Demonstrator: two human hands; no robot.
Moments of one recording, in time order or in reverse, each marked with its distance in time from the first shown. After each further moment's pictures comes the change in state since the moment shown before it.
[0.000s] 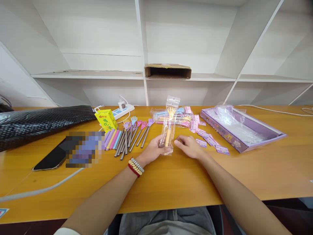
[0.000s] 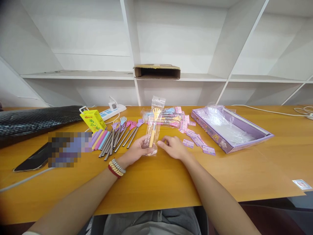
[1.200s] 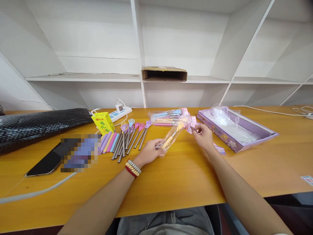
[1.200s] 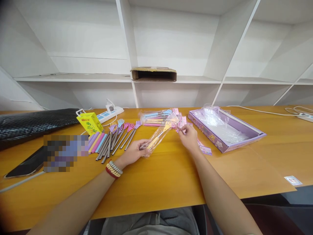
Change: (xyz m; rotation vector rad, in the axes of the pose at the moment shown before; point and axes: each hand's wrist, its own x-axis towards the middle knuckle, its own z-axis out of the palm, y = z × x) left_hand 0.005 -0.013 -0.019 0.426 0.046 -0.011; right_hand 0.009 0.063 -0.028 0.007 0.721 0.156
